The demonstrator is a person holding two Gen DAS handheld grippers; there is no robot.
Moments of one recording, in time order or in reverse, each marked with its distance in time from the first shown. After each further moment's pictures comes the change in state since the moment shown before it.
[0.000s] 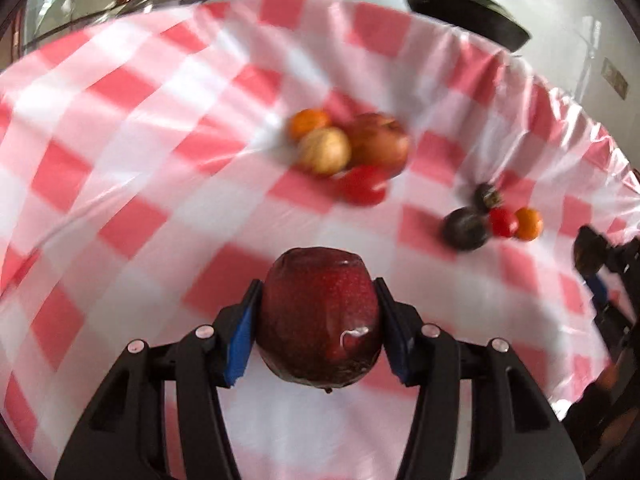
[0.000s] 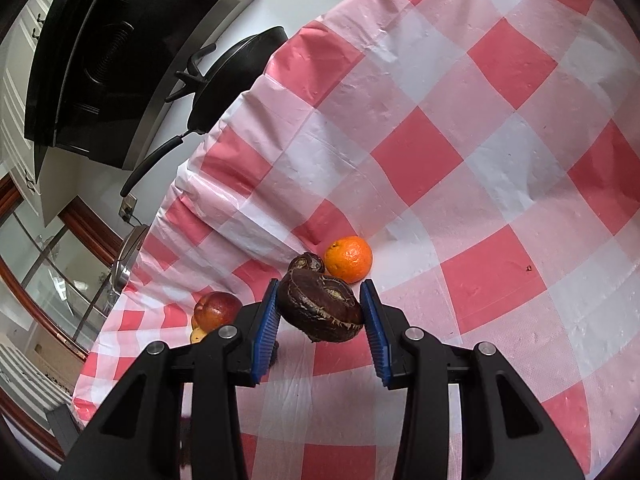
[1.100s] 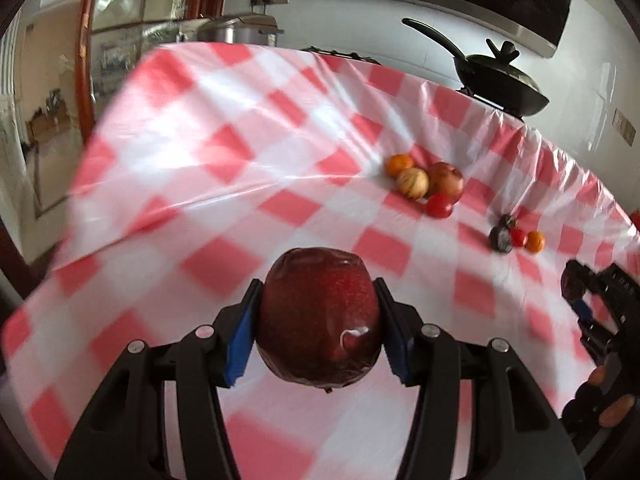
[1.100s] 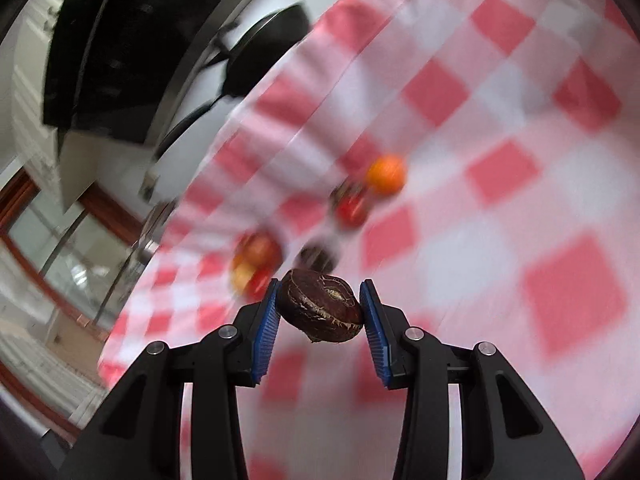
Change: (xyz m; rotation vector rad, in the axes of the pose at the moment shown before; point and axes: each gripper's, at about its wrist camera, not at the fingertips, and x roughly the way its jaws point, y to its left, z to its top) left arm -0.113 0.105 -0.068 -0.092 -0.164 0.081; right arm -0.046 0.037 -0.068 0.022 0.103 0.086
